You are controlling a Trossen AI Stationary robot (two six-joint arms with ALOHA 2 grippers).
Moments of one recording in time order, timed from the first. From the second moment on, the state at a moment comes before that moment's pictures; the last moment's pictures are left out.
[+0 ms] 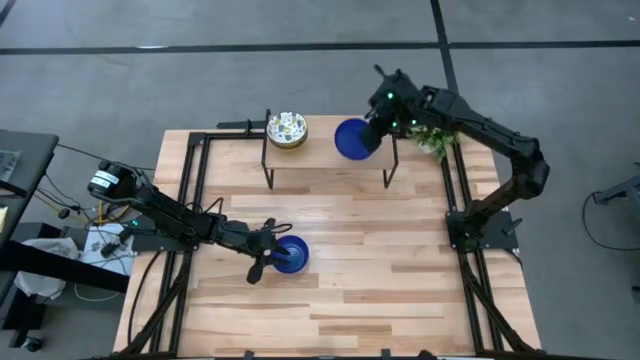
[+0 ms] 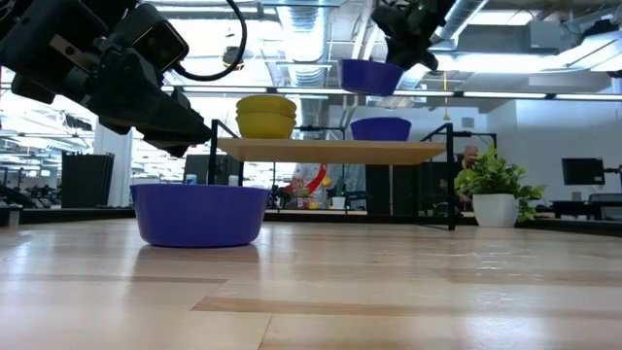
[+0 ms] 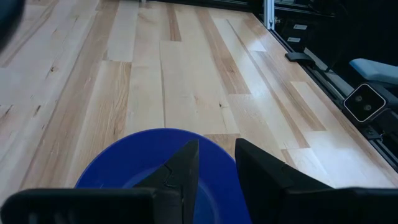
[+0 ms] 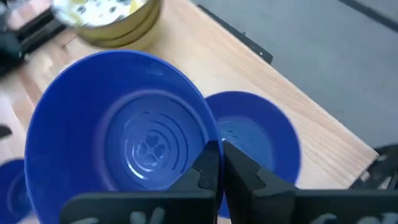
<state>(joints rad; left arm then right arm) -0.33 1.23 0.31 0.70 -0.05 -0.16 -0.54 1.52 1.61 -0.96 0.00 0.15</state>
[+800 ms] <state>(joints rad) -0.33 1.23 0.31 0.70 -0.05 -0.16 -0.78 1.59 1.61 -1.04 -0.13 0.28</state>
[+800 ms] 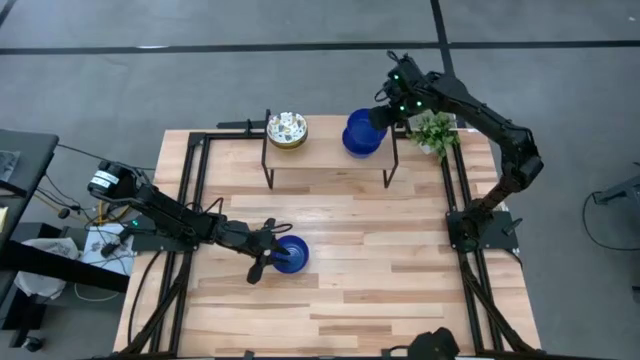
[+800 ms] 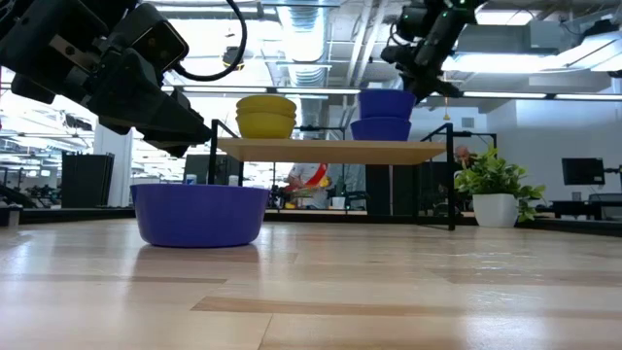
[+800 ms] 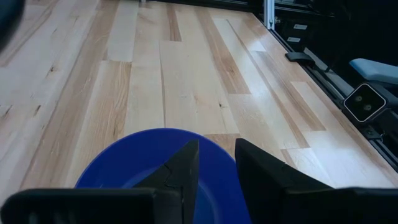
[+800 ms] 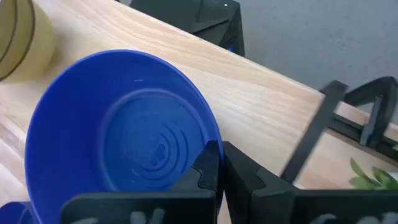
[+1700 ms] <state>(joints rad) -0.33 1.23 0.31 0.70 -0.05 -0.16 -0.76 1.64 1.61 -1.03 -0.13 0.23</state>
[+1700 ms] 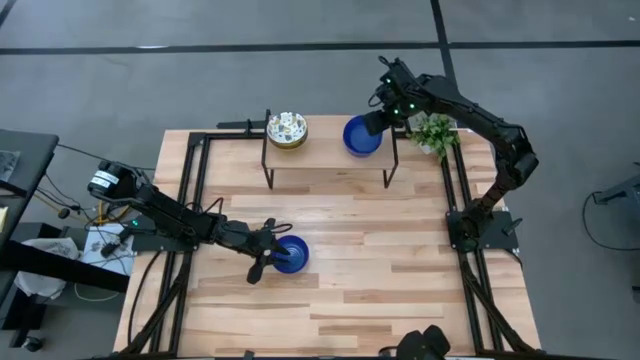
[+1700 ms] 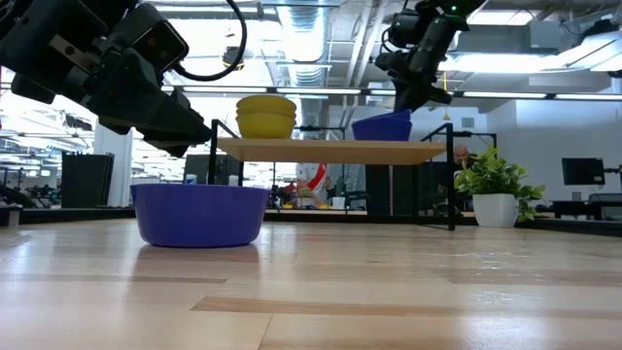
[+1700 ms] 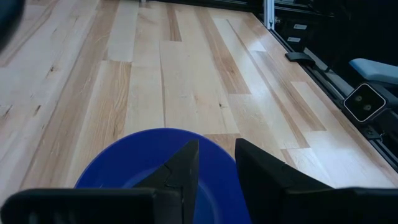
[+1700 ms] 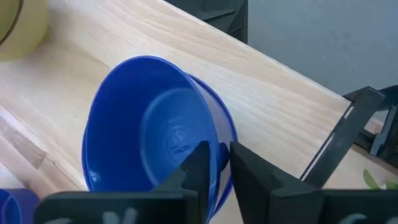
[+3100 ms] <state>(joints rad) -0.33 1.23 0.31 0.70 -0.05 -0.15 -0.72 1.62 1.69 -0.99 0.59 0.07</state>
